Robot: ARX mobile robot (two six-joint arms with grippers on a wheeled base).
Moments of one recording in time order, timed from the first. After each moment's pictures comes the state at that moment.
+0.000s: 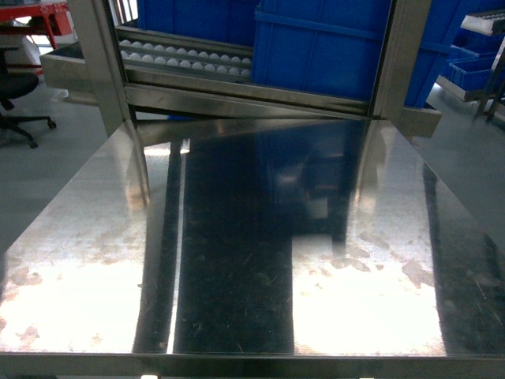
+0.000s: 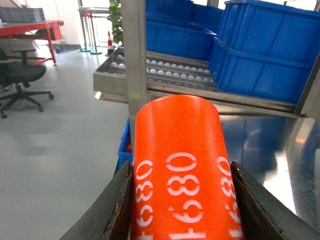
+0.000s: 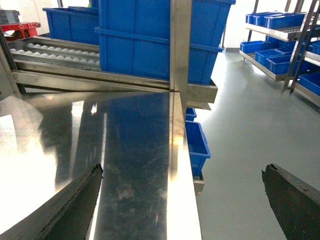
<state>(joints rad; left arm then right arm) -0.13 0.56 0.31 0.26 -0.14 -0.02 0.00 0.00 0.01 -0.01 0.00 0.00</state>
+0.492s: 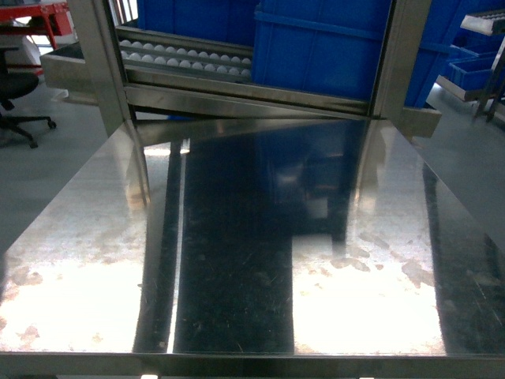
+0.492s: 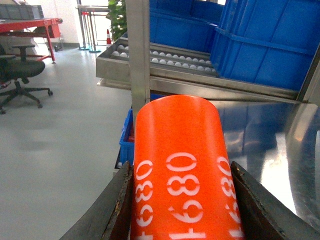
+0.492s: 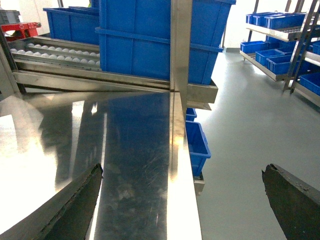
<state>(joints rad) 0.00 0.37 0.11 0.25 0.00 -0.02 0.00 0.00 0.01 -0.01 0.00 0.00</state>
